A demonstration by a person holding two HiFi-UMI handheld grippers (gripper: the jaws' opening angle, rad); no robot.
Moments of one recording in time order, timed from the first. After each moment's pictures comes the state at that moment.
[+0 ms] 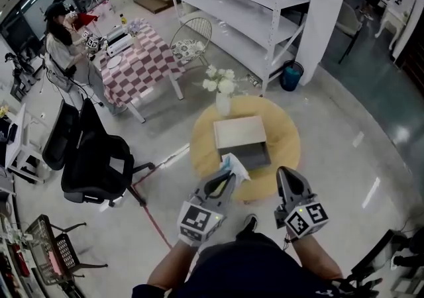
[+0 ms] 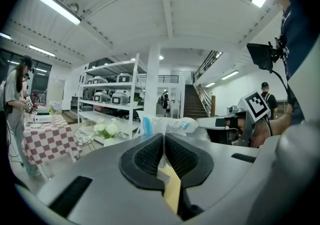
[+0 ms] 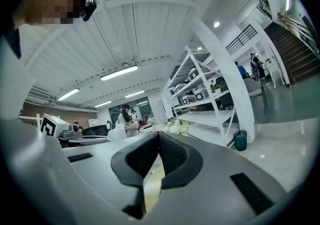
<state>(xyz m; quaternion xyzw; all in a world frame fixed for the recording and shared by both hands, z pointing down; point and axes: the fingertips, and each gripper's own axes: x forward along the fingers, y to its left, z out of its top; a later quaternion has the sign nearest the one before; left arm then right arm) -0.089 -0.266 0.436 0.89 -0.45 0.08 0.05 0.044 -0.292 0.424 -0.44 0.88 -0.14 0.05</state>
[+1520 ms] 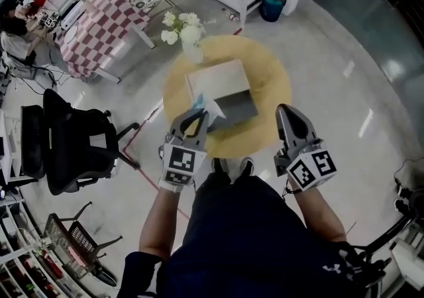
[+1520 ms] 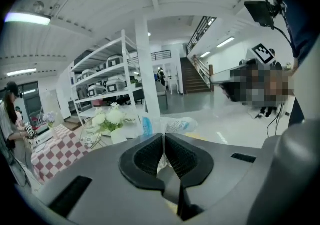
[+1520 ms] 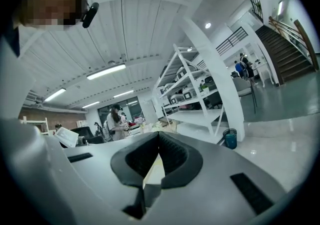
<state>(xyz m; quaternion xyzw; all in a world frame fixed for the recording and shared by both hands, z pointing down) -0.098 -0.383 0.512 0.86 -0.44 0.25 0.01 0.085 -0.379 0.437 -0.49 0.86 -0.16 0.04</state>
